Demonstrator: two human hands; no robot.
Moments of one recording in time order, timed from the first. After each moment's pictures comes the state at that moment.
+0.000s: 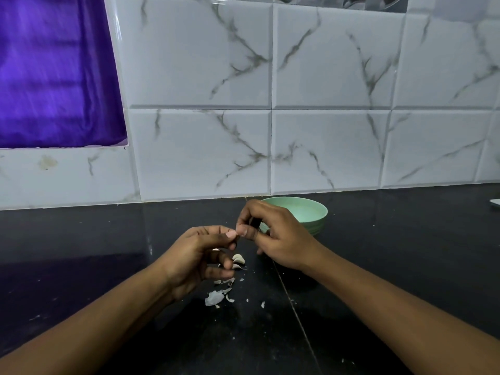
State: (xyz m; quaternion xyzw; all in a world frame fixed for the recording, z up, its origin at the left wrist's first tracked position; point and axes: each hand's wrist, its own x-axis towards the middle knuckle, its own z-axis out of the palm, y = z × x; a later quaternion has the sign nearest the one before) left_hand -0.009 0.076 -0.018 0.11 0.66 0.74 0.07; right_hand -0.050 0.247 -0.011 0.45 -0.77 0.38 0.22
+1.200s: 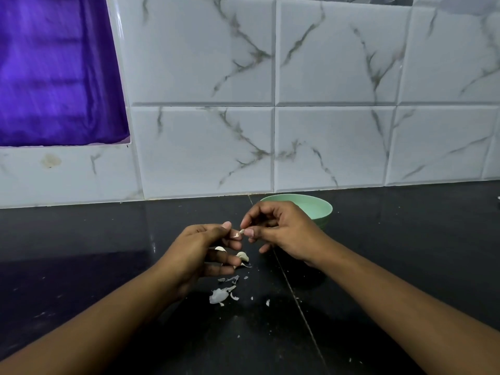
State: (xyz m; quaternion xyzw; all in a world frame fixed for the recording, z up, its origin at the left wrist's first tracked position) left_hand -0.008 0.076 -0.018 0.05 0.70 0.72 0.01; right_hand -0.048 0.248 -0.009 0.35 -0.77 0.54 0.05
